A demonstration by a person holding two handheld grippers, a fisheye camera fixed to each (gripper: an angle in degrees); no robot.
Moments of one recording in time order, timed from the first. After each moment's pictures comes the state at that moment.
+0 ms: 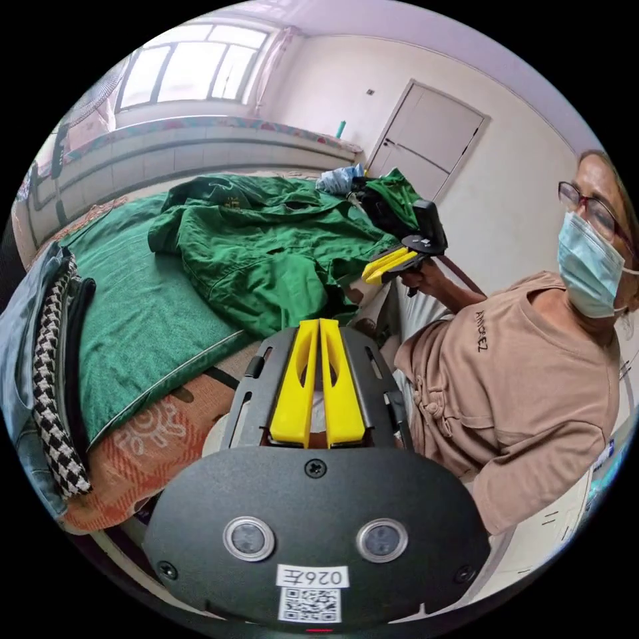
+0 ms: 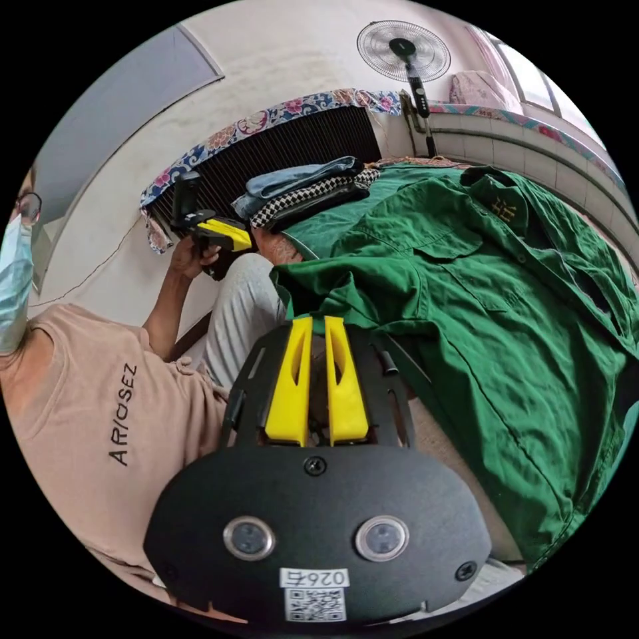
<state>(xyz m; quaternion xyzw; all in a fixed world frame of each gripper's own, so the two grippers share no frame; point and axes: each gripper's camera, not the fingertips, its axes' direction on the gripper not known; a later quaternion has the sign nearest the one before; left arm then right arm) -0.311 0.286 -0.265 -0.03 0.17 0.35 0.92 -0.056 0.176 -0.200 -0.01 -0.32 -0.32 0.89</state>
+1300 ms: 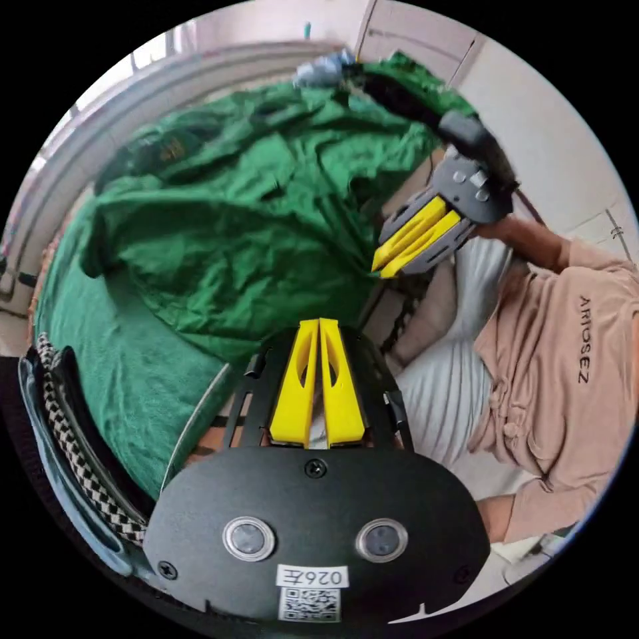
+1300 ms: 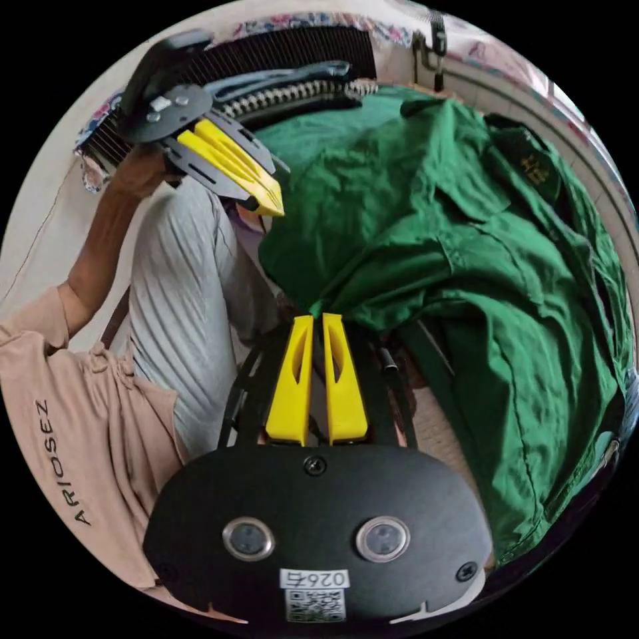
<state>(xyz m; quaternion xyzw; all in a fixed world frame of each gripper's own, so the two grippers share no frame) -0.067 0.191 -0.136 -0.38 -0.04 0.46 0.80 -0.148 0.235 -0.060 -0.20 -0.17 -0.39 0.88</state>
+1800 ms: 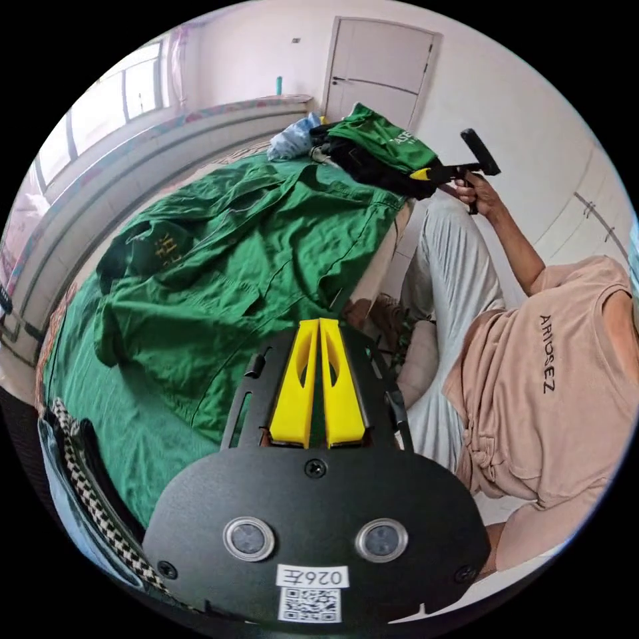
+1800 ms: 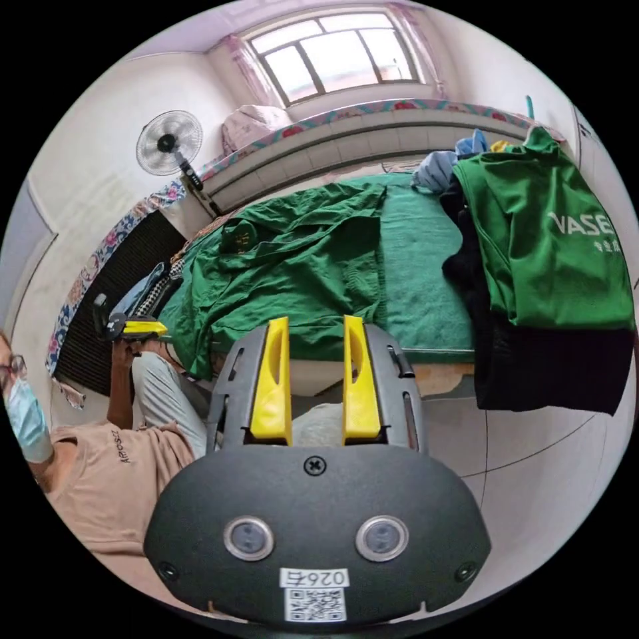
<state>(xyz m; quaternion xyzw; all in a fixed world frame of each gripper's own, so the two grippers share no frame) 0.017 0.170 -0.210 -0.11 0.10 0.53 0.84 0.273 0.303 -0.172 0.03 -0.10 0.05 0.99</state>
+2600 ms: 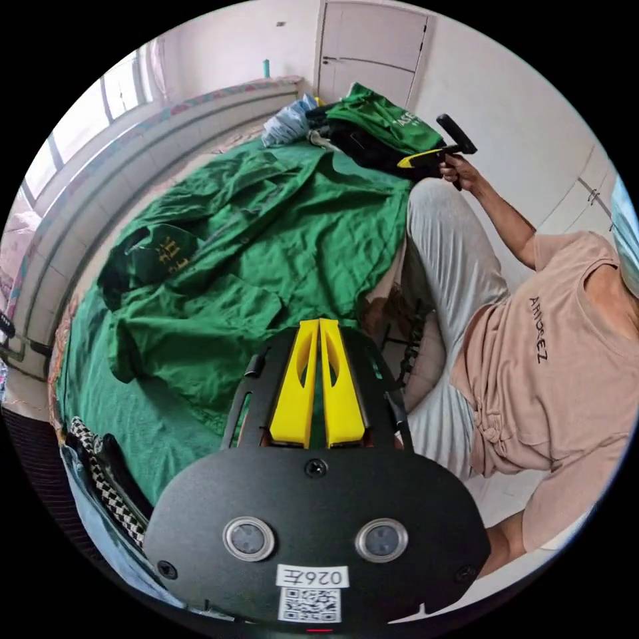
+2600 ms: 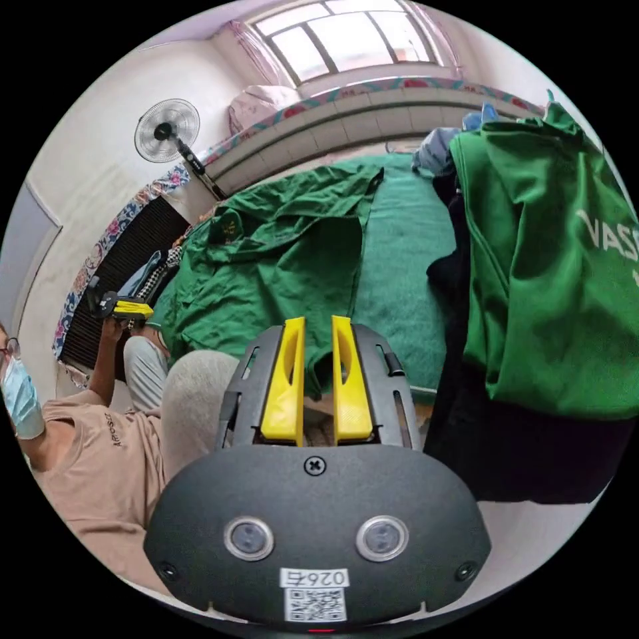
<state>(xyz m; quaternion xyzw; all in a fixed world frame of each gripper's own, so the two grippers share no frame) -0.021 0.153 -0.128 -0.11 0.05 0.52 0.84 0.364 0.320 0.040 0.03 -0.13 -0.01 0.99</state>
